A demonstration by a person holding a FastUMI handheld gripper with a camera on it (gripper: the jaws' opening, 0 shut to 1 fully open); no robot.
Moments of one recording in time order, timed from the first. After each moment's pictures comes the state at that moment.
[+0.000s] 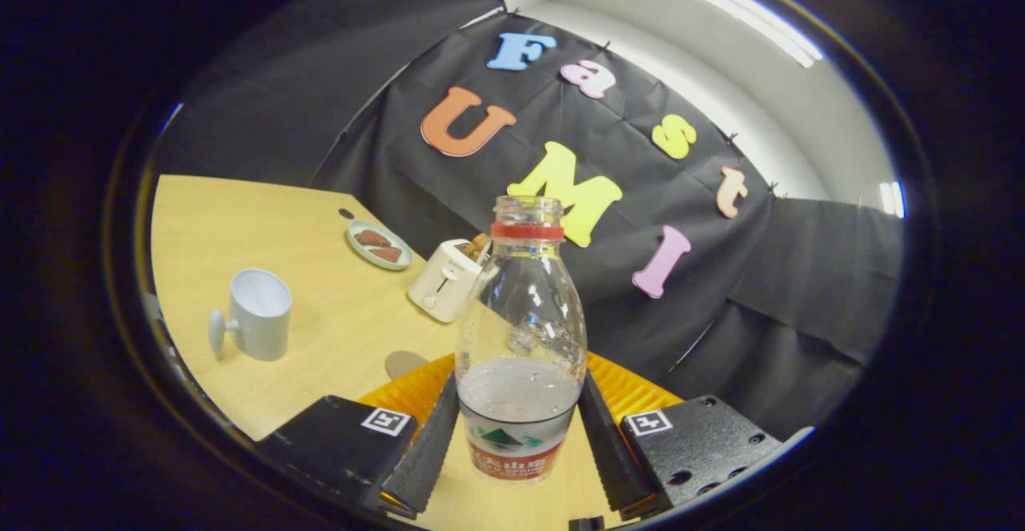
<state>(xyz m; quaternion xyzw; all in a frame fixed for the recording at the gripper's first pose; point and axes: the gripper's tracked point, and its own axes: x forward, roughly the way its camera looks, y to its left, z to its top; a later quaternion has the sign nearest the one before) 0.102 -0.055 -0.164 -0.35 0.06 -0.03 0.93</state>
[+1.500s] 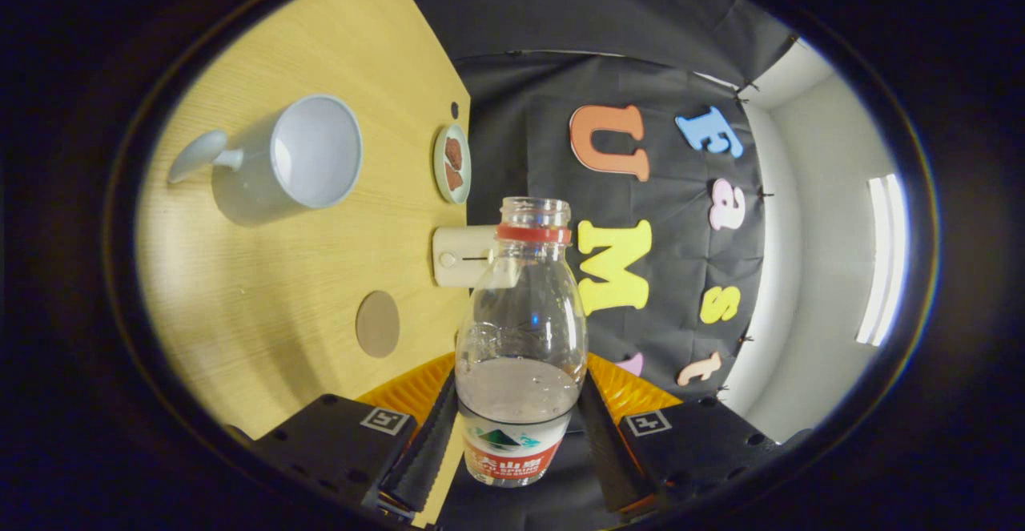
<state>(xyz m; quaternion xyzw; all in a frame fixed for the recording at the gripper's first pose) 0.145 0.032 -0.207 -0.72 0.07 -0.03 0.69</state>
